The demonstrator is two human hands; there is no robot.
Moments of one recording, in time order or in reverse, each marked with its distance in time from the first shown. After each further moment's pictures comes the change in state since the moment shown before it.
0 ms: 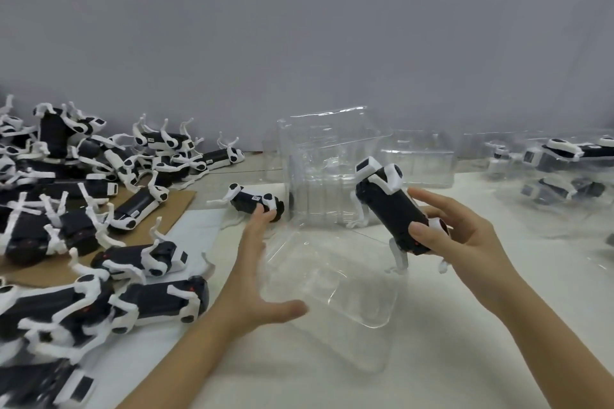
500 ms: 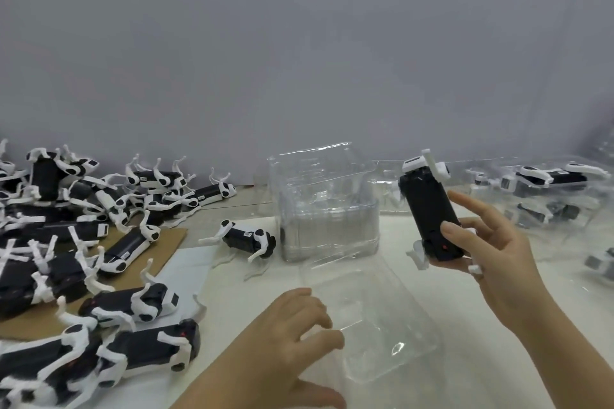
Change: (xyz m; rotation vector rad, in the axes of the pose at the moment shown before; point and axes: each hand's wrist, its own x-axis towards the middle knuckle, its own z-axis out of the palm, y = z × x) left_hand 0.004 0.031 0.026 0.773 -0.176 0.798; right_hand 0.010 -0.011 -0.034 0.169 0.220 -0.062
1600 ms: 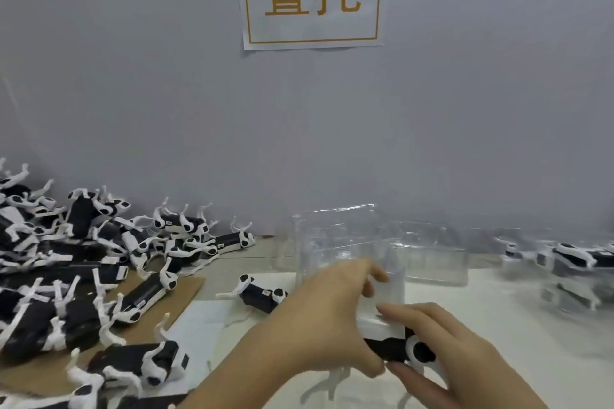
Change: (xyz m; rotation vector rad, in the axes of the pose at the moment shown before) left_hand 0.113 -0.025 -0.070 -0.349 -0.320 -0.656; right_hand -0.021 -0.017 0.067 -0.922 -0.406 -0.731
